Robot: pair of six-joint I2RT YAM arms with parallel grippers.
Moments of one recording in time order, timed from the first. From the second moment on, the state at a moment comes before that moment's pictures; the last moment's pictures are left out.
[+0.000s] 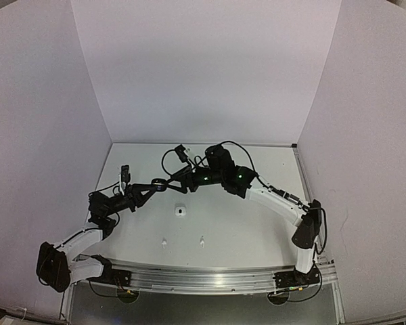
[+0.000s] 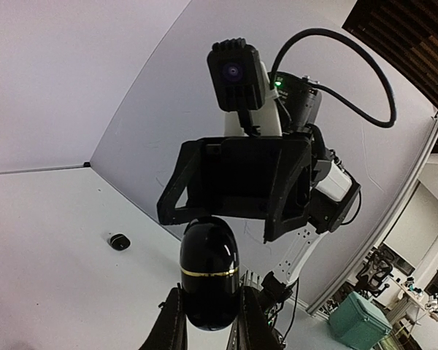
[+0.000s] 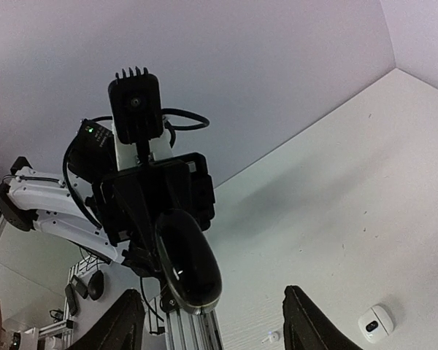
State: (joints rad) left arm -0.40 1.08 0.50 0.94 0.84 -0.85; right arm 0.92 1.94 1.92 -0.30 -0.56 0.40
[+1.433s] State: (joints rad) left arm -0.39 0.97 0.49 0.59 0.62 -0.41; right arm 0.79 1.94 1.74 -0.26 -0.66 0.52
